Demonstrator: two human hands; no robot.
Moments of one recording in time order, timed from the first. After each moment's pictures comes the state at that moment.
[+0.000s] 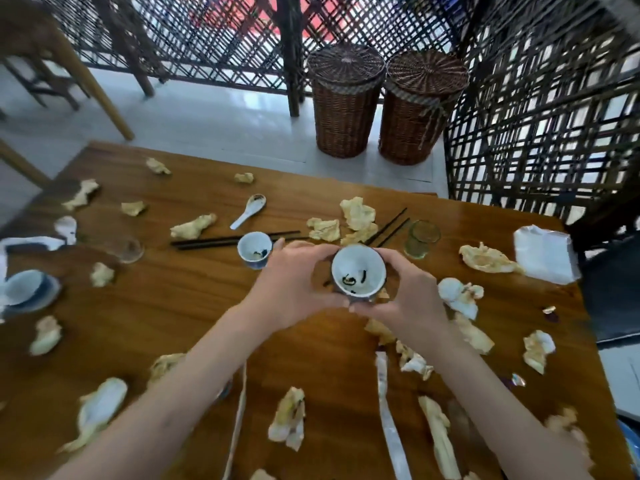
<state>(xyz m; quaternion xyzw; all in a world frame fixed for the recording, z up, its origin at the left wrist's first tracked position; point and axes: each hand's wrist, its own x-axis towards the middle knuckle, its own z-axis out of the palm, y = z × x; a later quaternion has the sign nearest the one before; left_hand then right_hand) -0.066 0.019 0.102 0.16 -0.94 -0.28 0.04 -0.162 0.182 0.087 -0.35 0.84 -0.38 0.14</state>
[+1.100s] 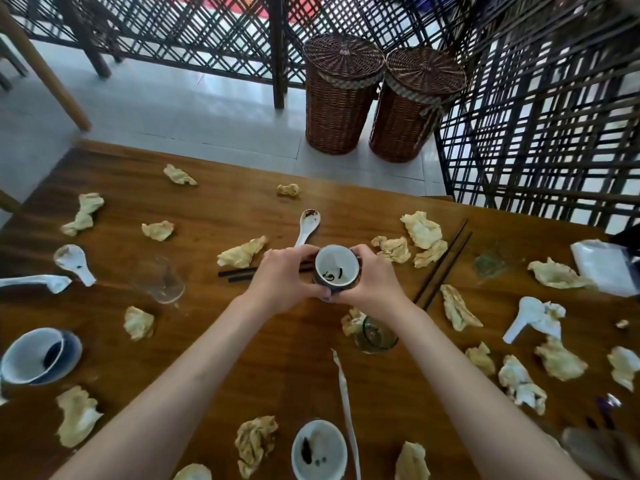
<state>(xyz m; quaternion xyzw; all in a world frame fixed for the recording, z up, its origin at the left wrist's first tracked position) -0.046 -0.185 0.018 0.19 -0.90 -0.39 0.00 -0.137 -0.036 0.016 -0.28 0.88 -0.31 0.21</state>
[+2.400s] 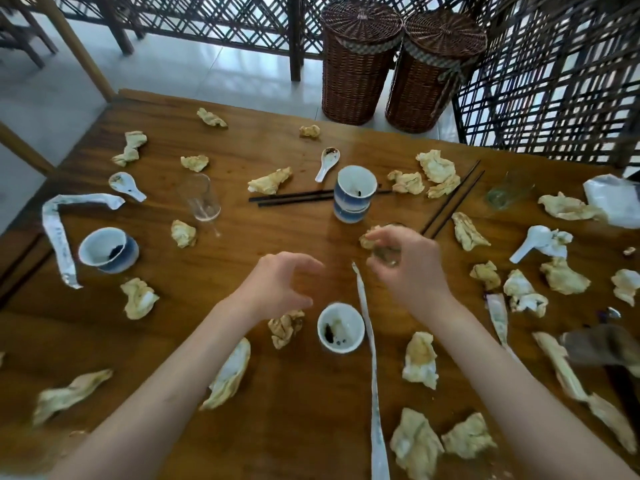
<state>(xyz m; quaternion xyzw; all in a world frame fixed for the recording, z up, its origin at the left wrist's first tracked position) 0.099 -0.141 0.013 0.19 -0.90 -0.39 -0.10 -0.016 0.037 0.053 -0.34 0.88 -0.33 0.06</state>
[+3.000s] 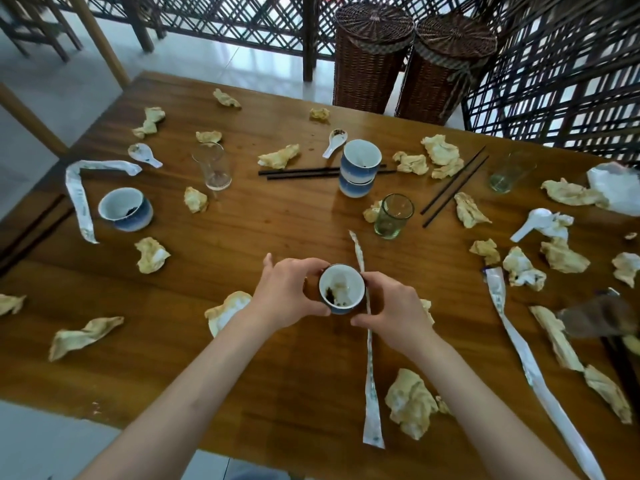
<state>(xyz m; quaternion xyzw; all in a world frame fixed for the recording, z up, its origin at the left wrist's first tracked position) 0.147 -0.083 -0.010 0.21 -0.93 -0.31 -0.03 0.054 0.088 -0.014 -0.32 0.89 -0.26 0.20</state>
